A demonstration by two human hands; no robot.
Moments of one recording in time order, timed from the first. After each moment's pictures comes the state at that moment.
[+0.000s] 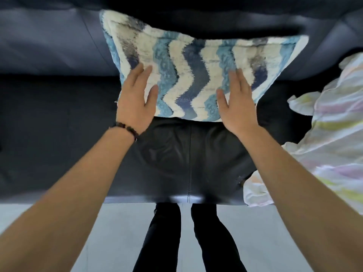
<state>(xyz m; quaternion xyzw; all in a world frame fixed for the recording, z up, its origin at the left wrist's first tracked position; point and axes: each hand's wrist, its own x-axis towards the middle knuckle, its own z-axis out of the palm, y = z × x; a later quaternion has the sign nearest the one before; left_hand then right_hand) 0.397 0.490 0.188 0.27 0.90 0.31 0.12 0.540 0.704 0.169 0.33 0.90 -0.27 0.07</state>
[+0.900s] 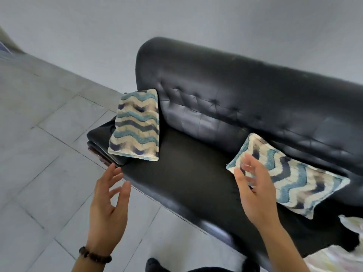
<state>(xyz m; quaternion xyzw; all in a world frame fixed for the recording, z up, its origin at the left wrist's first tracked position) 0.602 -0.009 0.606 -0.11 0.86 0.49 -0.11 0.598 0.286 0.565 0.15 0.82 -0.53 -0.14</state>
